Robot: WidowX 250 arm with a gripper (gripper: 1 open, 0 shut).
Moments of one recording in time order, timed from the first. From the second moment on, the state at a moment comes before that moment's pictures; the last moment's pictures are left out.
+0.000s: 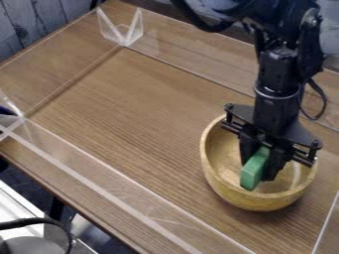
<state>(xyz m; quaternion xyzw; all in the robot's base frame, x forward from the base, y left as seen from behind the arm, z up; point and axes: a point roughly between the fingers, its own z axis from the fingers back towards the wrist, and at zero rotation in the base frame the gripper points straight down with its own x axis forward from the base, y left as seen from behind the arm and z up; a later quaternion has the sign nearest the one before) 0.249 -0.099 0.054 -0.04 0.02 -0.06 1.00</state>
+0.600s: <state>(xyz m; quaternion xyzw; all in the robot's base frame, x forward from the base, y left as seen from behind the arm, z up) 0.250 -0.096 0.048 -0.05 0.03 -0.06 1.00</state>
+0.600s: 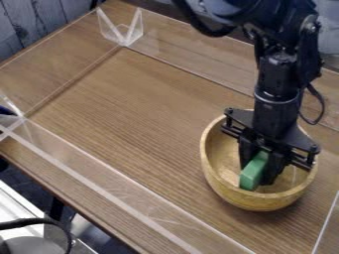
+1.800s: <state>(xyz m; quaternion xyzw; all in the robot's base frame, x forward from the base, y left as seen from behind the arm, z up) 0.247 -0.091 0.044 -0.05 0.05 -0.05 1.00</state>
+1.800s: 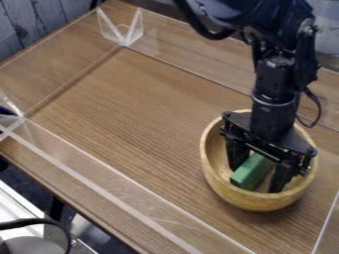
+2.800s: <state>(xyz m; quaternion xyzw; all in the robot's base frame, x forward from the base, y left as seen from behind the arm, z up) 0.247 -0.087 0.051 -0.05 0.05 -0.04 1.00</state>
